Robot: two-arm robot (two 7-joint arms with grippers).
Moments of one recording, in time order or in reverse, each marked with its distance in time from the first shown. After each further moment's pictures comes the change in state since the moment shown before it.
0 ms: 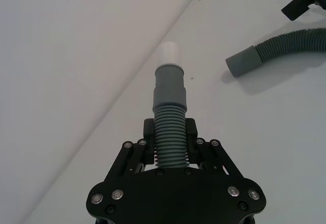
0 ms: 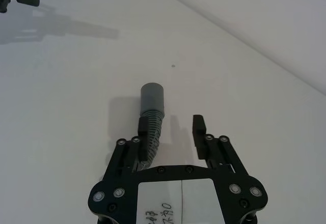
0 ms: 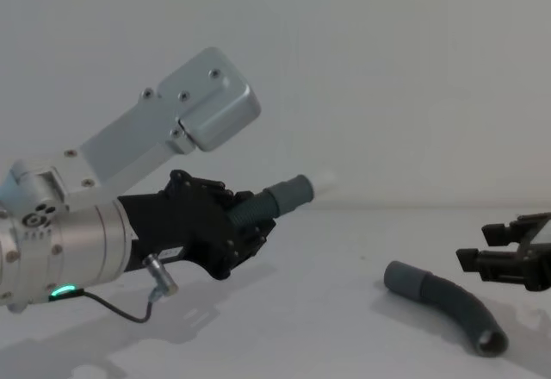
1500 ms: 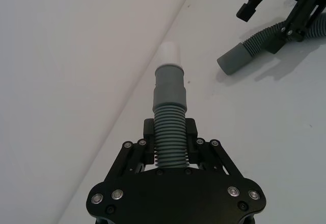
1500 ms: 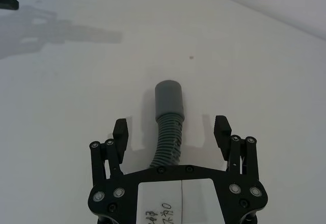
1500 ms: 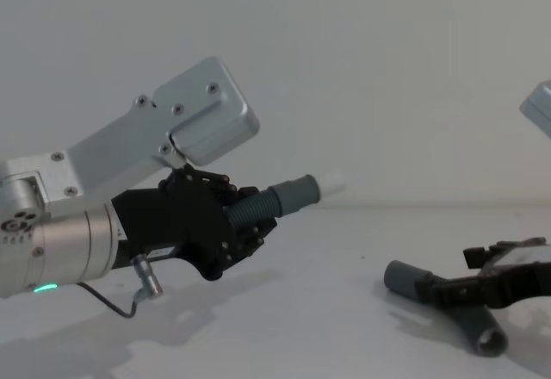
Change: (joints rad) left arm -0.021 0.049 0.024 0.002 0.073 -0.097 -0.028; right arm 0.067 -0.095 -0.016 0.142 0.068 0.048 0.050
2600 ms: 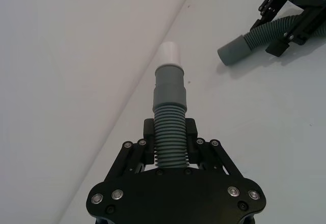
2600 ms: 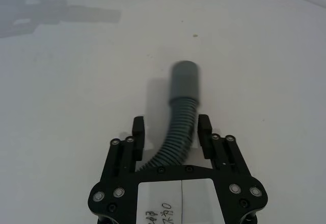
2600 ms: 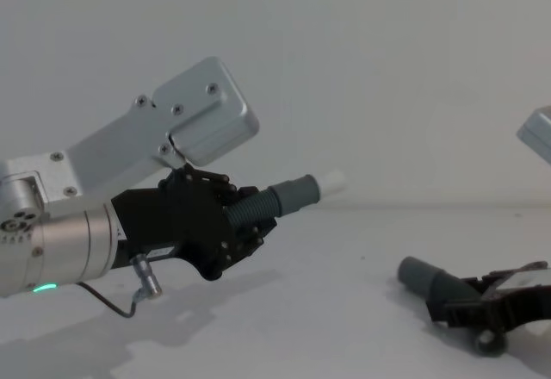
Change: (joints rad) left arm 0.000 0.001 0.000 0.000 0.002 -0.002 0.000; right arm 0.007 0.003 -0.019 0.036 0.013 0.024 0.007
